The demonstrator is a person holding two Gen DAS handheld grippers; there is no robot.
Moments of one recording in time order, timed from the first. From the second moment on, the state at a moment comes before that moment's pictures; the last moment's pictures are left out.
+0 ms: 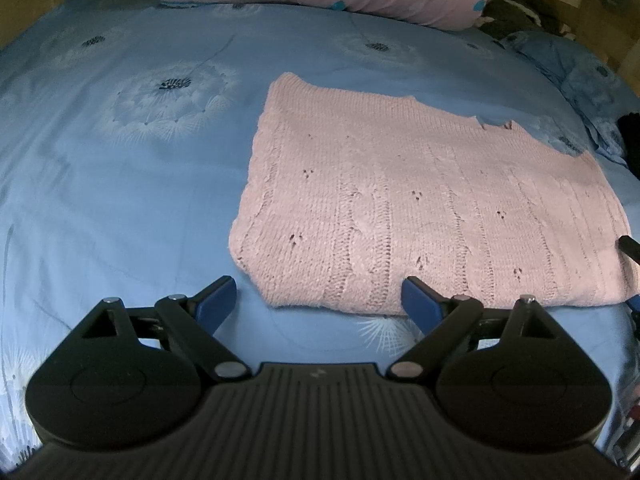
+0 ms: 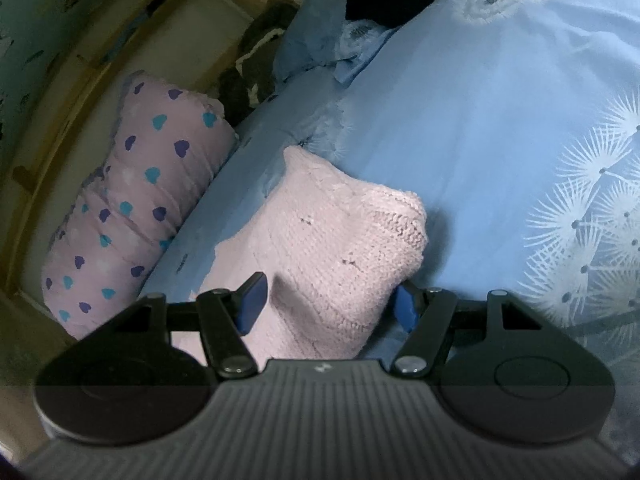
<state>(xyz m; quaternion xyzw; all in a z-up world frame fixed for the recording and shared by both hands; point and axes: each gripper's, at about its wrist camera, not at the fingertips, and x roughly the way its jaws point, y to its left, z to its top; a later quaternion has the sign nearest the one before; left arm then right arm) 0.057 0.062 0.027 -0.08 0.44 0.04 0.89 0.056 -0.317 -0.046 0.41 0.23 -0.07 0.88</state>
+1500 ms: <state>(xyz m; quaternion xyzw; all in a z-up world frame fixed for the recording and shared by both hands) 0.051 0.069 0.033 -0.09 0.43 0.05 0.89 0.070 -0.326 -0.050 0.46 0.21 -0.10 0.86</state>
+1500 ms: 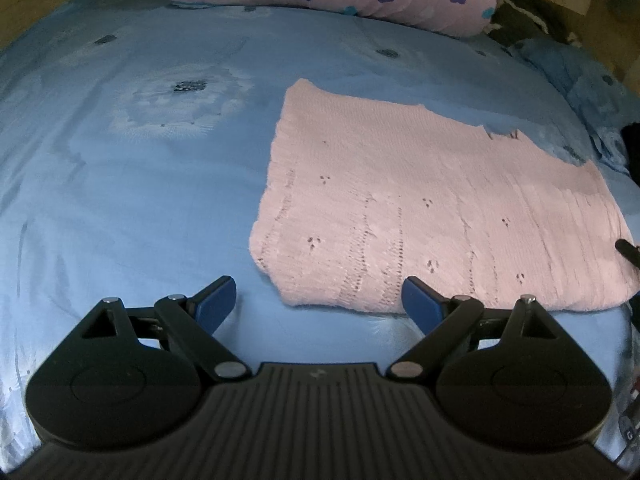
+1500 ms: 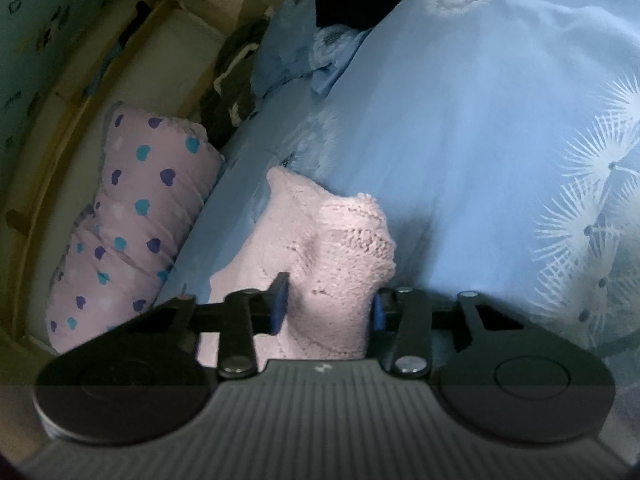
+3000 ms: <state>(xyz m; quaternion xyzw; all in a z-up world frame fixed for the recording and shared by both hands) 0.041 0.131 0.049 -0.14 0.42 0.13 0.89 0.107 -0.137 0.065 0.21 0.20 0.17 0.94</state>
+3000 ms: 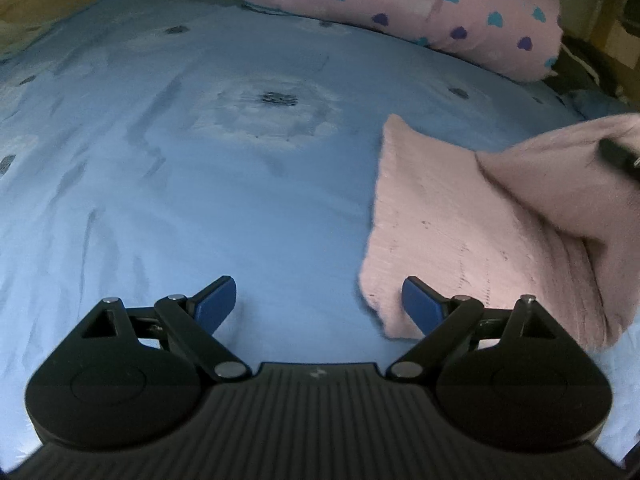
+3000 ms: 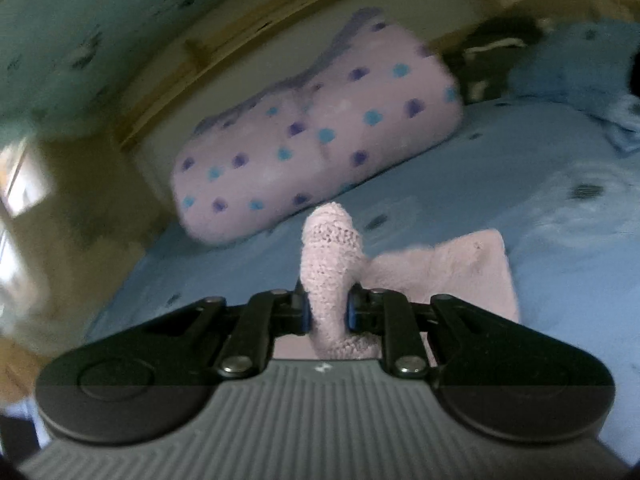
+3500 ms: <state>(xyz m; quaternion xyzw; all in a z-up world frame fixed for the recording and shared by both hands) 0.036 0.140 0.052 -0.15 0.40 0.14 0.89 0.090 -0.101 0.018 0.17 0.28 0.27 0.91</state>
